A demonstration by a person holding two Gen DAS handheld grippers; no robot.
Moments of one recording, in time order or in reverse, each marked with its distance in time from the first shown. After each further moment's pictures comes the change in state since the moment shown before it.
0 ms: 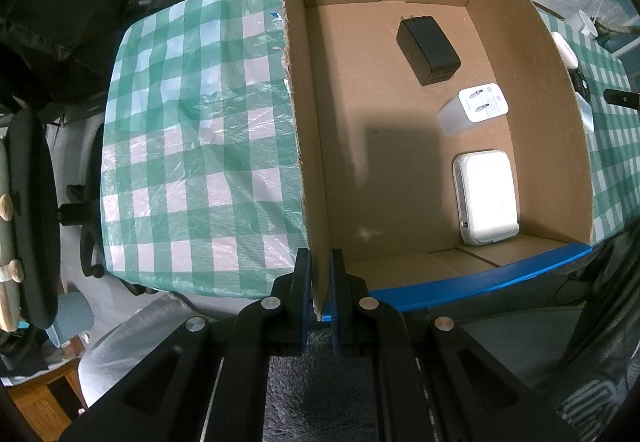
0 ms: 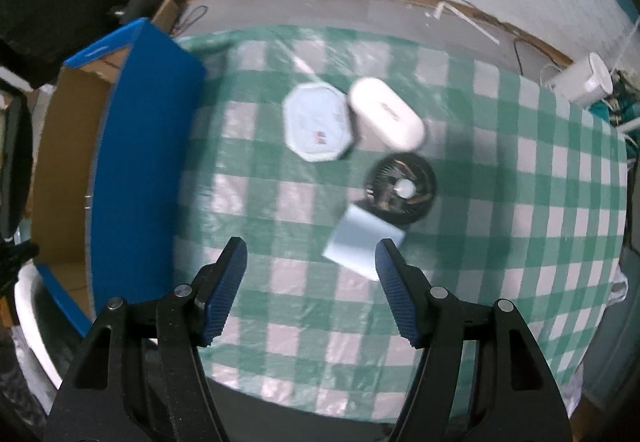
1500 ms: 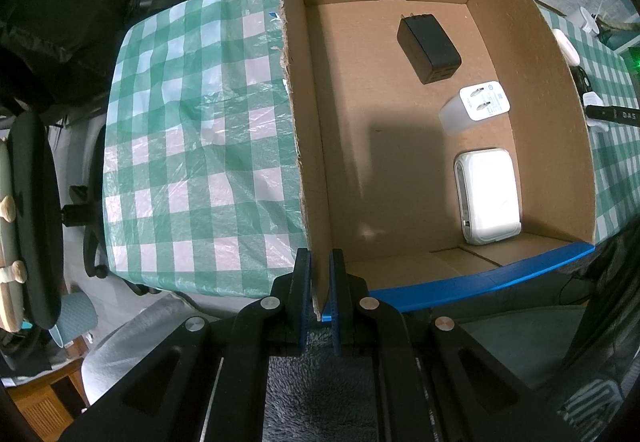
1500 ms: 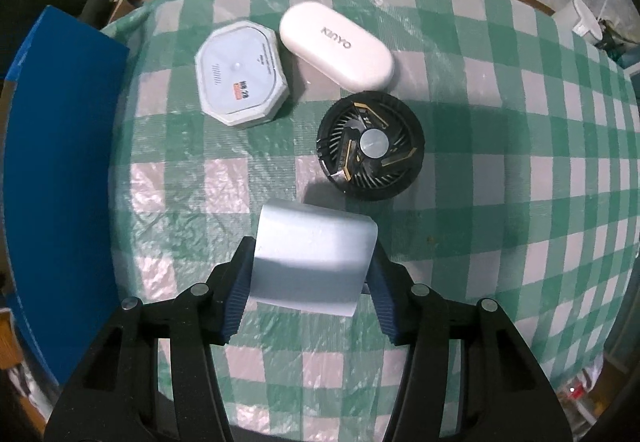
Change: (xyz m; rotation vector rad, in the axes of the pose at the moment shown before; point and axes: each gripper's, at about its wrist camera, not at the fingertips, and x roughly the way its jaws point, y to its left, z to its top) left arm -0.002 -0.001 -0.001 0.005 0.001 0.012; right arm 0.046 -0.022 -0.017 0.092 0.040 -0.040
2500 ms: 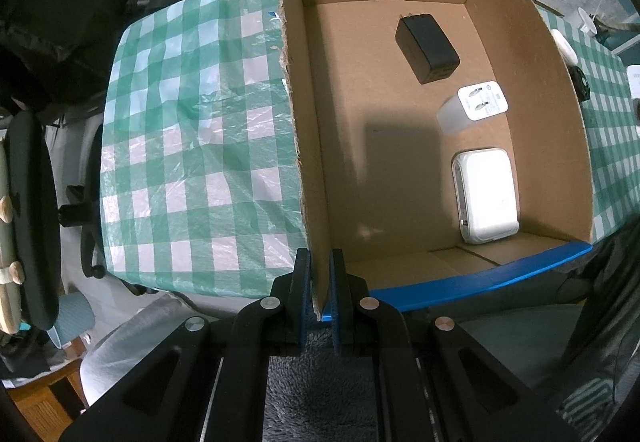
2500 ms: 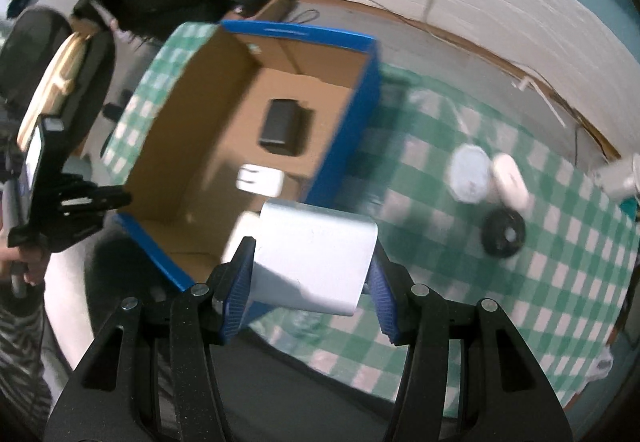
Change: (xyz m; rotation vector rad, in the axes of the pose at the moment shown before) left arm 0.003 -0.002 -0.002 0.011 0.004 -0.006; right arm -0.112 0.184 -0.022 -0.434 -0.097 0.164
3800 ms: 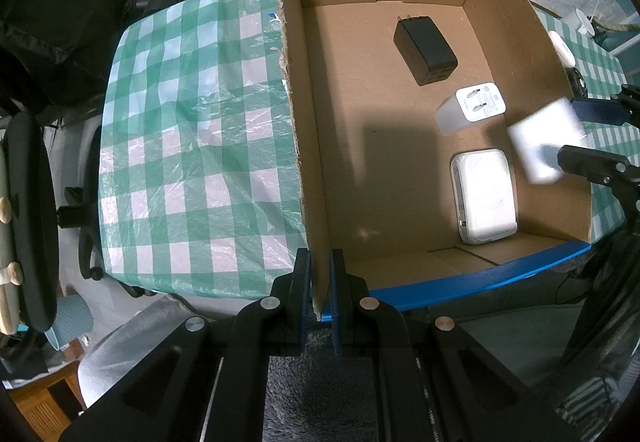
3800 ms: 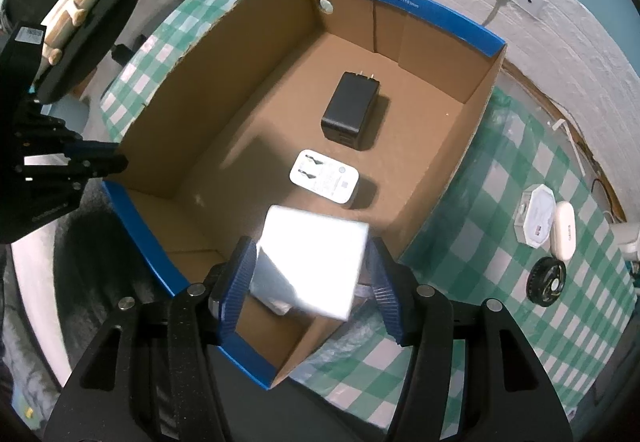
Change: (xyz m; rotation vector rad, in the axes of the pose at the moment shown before) left arm -0.001 0.002 0.001 0.000 -0.004 -0.004; right arm 0.069 0.054 0.002 -0.160 0.056 -0.037
